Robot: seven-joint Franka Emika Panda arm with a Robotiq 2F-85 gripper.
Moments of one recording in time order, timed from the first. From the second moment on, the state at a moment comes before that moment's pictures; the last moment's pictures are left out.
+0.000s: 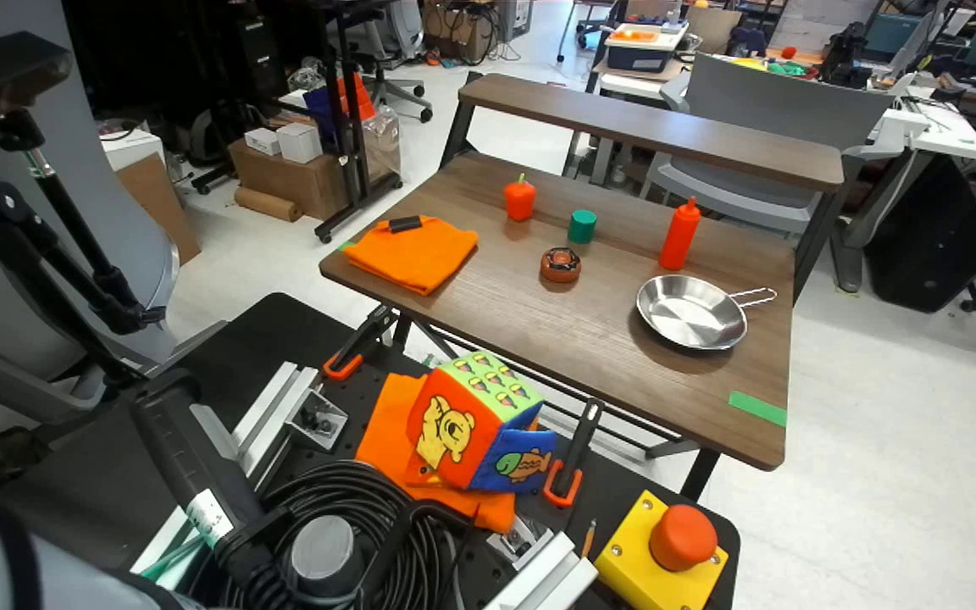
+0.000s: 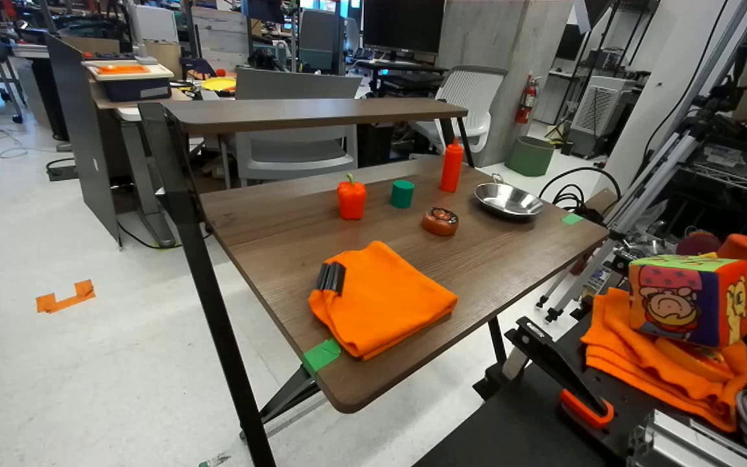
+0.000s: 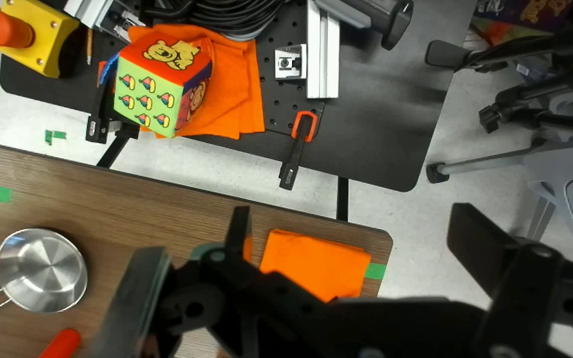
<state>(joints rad) 0.22 -0.61 0.22 -2.52 0.10 1.78 0.07</state>
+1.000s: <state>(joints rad) 0.20 -0.60 0.21 -2.52 0.11 1.82 0.08</state>
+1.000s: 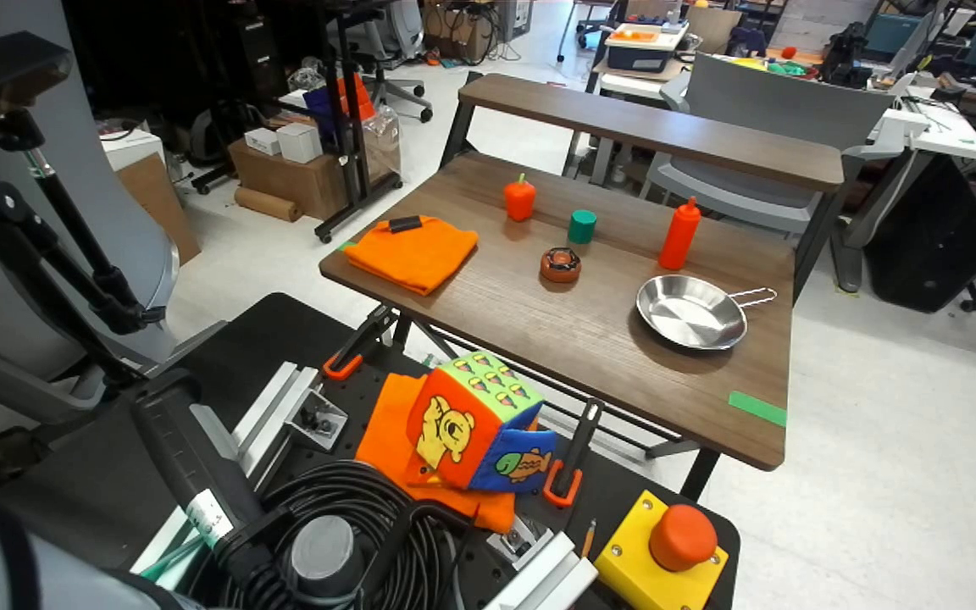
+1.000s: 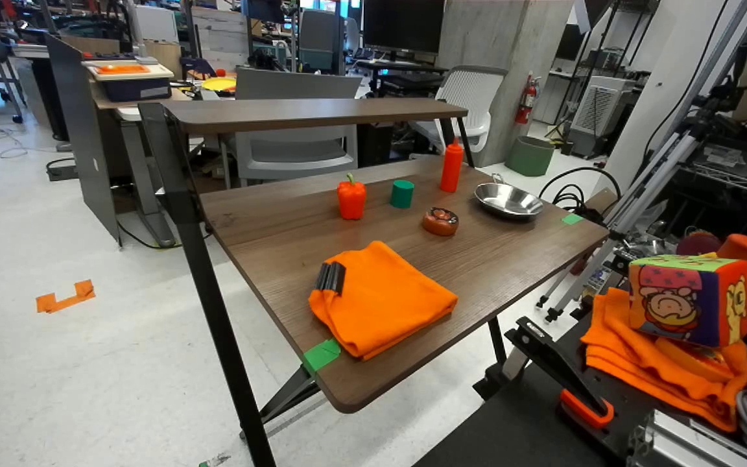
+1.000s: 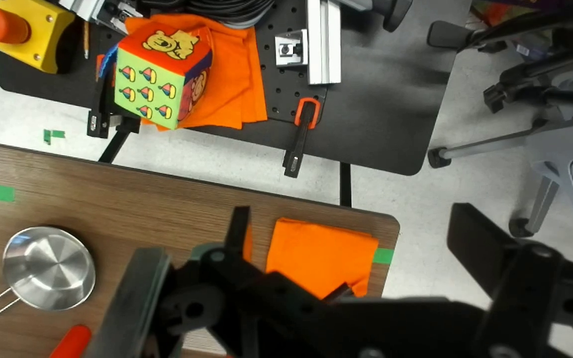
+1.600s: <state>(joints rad) 0.07 -0.29 0.15 -2.36 0.10 2.08 0.15</state>
